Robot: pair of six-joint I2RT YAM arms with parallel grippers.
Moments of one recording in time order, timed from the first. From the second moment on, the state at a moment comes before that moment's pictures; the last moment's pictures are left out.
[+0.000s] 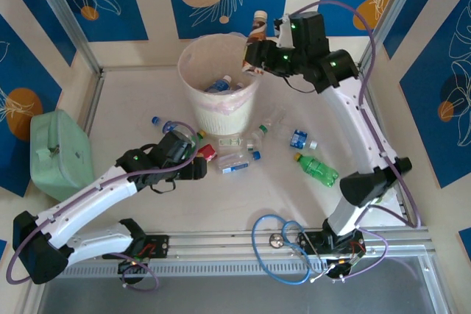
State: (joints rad) left arm -0.78 1.05 0.91 -0.87 -0.09 -0.69; right arm 0.44 1.72 2.13 -0.94 -0.35 0.62
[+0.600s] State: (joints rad) left arm -0.78 1.05 0.91 -0.86 -0.09 -0.68; right arm 0.43 1.86 2.23 -0.97 -0.36 0.63
